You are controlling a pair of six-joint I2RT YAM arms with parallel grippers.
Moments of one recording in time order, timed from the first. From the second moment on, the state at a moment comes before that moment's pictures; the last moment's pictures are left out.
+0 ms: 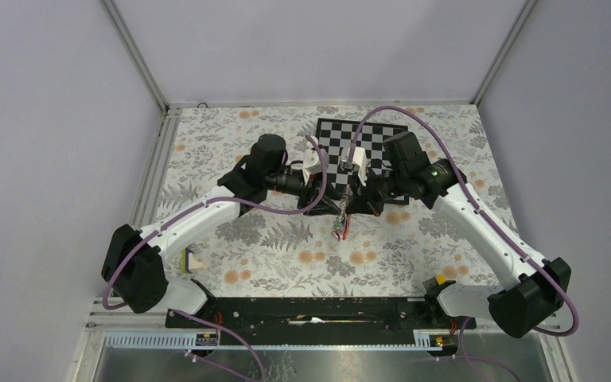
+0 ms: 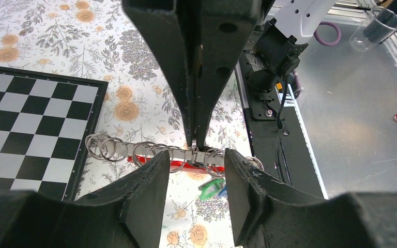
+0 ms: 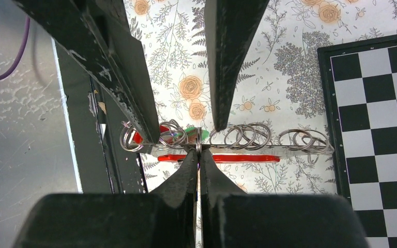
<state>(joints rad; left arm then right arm) -0.69 1.41 1.08 -0.03 0.99 0.13 0.53 1.26 1.22 -0.86 -0.72 -0.46</state>
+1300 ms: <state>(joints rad) -0.72 1.44 1.09 -0.03 0.96 0.09 0.53 1.26 1.20 -0.85 -0.72 -0.46</state>
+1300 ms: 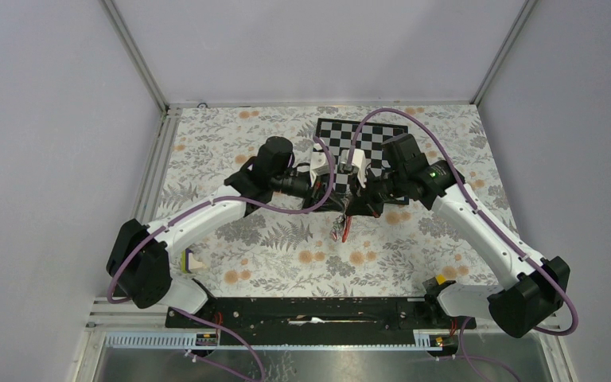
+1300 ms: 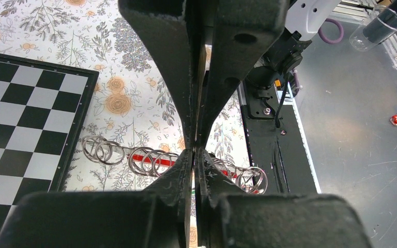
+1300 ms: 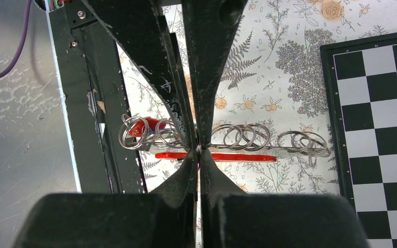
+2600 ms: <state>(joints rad) -0.72 1.44 1.09 -0.01 0.97 0.08 0.53 1.25 1.20 -0.83 -0.72 -0.46</state>
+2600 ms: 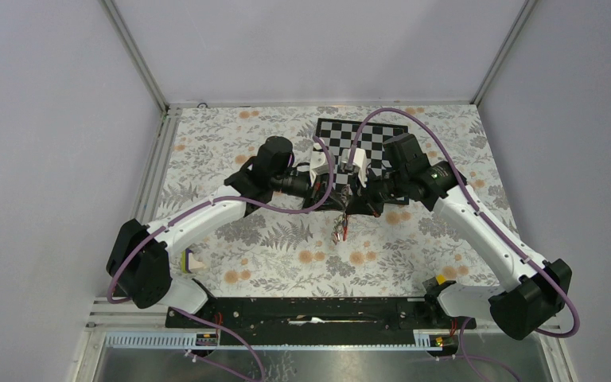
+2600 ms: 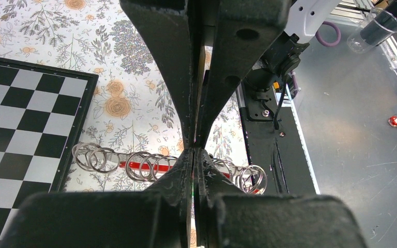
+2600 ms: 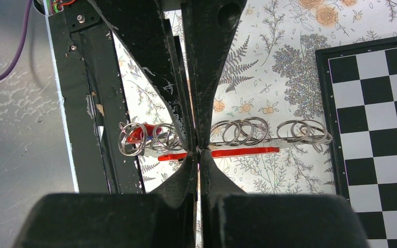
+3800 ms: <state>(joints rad) -0.70 1.44 1.10 0.01 1.03 -0.06 0.53 1.18 1.10 -0.74 -0.78 -0.44</state>
